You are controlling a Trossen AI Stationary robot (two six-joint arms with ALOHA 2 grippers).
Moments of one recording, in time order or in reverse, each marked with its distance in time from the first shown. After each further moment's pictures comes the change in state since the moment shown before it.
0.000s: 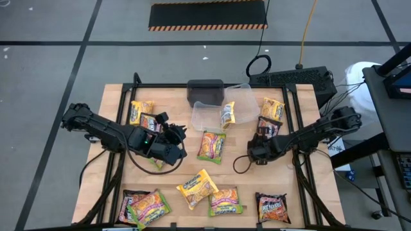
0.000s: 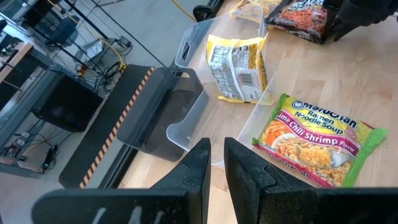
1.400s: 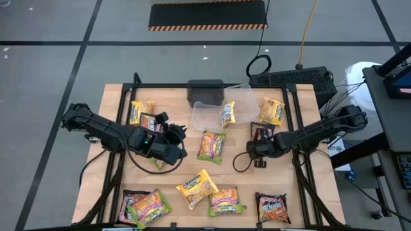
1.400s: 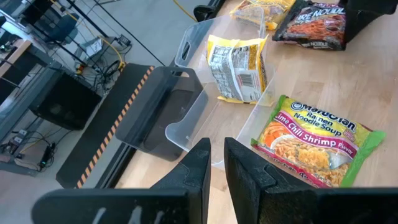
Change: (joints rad) left arm 0.000 0.000 0.000 0.000 0.000 -0.015; right arm -0.006 -0.111 0.049 0.030 -0.174 0.022
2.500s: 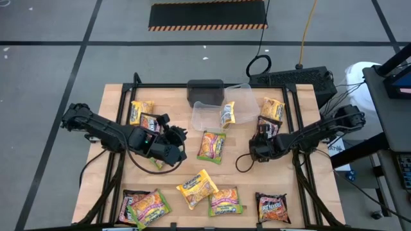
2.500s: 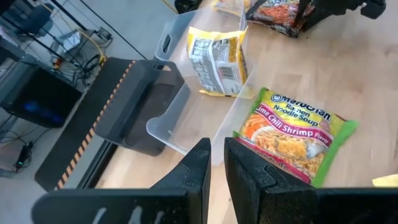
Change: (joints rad) left arm 0.000 0.000 0.000 0.002 0.079 -0.008; right arm 0.006 0.035 -0.080 -0.002 0.271 -0.137
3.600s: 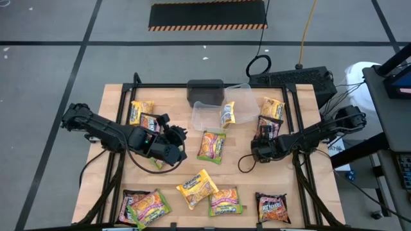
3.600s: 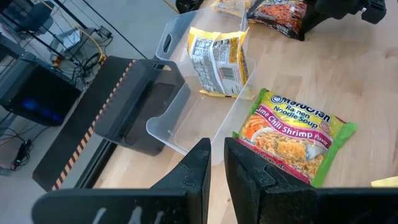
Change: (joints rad) left arm 0.000 0.000 0.000 0.001 0.000 -0.012; right arm -0.003 -0.002 -0.078 0.082 -0.037 0.036
